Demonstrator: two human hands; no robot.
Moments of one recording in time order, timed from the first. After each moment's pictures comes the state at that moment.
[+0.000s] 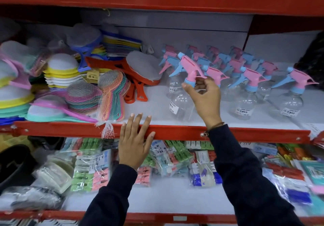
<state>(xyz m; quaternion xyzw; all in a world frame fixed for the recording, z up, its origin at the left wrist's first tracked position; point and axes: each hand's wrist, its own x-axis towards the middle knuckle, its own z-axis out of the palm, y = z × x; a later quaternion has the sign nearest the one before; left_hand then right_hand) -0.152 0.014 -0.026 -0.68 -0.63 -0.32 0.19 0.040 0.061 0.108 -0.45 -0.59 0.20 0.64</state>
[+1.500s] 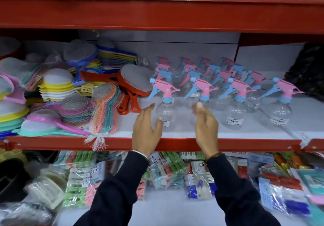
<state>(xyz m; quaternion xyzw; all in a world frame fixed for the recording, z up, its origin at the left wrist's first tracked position) -0.093 0.037 0.047 -0.65 -0.54 -0.53 -0.06 0.069 0.039 0.064 -0.48 -0.57 0.23 0.62</state>
